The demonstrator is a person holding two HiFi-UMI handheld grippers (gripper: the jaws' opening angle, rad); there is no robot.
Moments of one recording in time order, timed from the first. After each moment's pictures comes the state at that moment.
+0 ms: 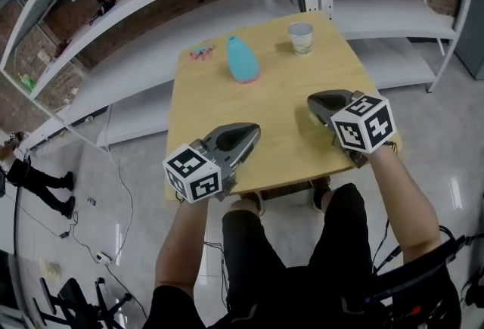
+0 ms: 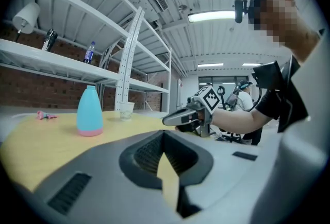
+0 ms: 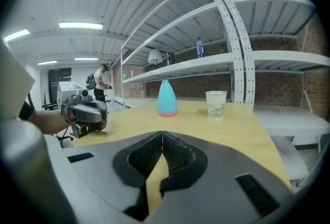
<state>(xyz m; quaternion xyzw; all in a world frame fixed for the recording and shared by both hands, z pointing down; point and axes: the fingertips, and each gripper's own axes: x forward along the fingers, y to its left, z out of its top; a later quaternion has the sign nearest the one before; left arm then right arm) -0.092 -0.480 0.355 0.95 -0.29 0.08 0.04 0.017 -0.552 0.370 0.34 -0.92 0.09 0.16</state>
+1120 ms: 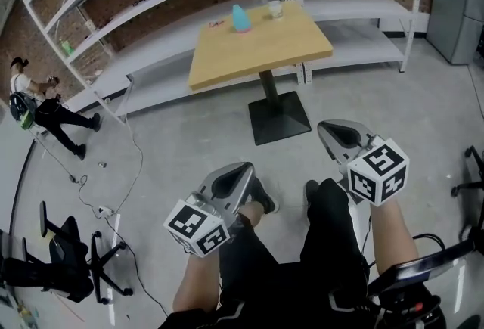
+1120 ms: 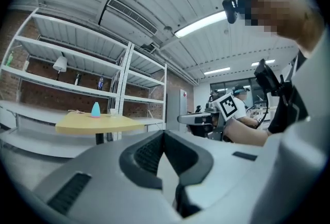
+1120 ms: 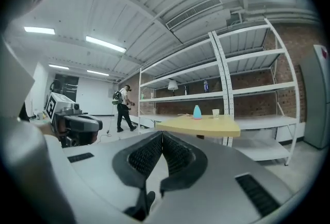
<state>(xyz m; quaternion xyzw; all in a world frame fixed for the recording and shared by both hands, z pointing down) -0.020 0.076 0.327 0.91 -0.42 0.03 0.02 0.122 -0.003 0.317 0.37 -0.93 0.02 0.05</state>
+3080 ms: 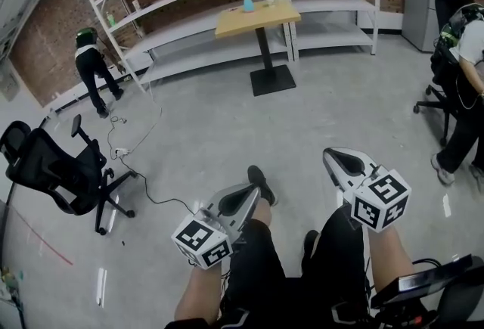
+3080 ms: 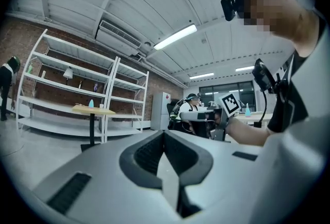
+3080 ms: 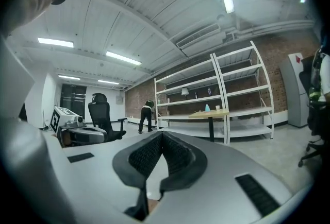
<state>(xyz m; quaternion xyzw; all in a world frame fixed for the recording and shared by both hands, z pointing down) 0.072 0.782 0.351 0.91 -0.40 0.02 0.03 0.218 0.715 0.325 0.37 -0.93 0.05 0.02</state>
